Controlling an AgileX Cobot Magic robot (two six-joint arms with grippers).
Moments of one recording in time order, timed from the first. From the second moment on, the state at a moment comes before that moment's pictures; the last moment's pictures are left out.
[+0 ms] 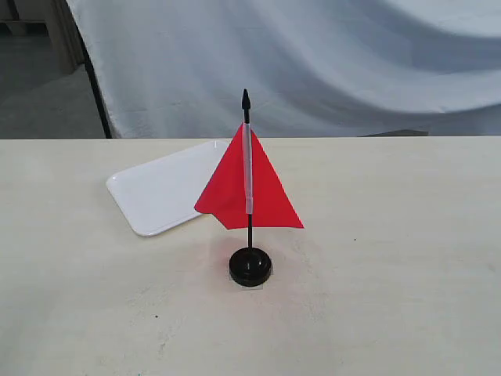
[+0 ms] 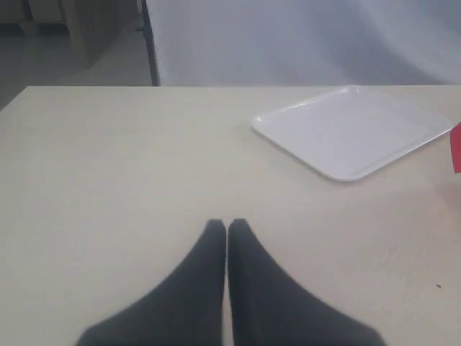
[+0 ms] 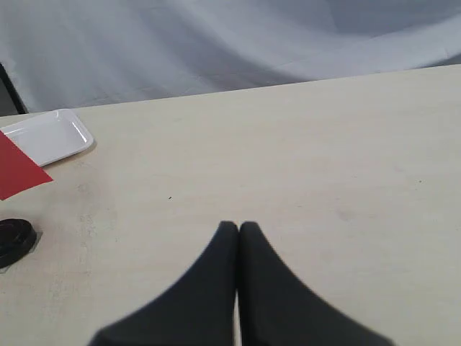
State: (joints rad) left arm -0.06 0.00 0.00 0.05 0.35 -0.07; right arm -0.01 0.01 0.00 0.05 0.33 0.08
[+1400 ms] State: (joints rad) left arm -0.06 0.00 0.00 0.05 0.35 -0.07; right arm -0.01 0.01 0.00 0.06 -0.43 0.28
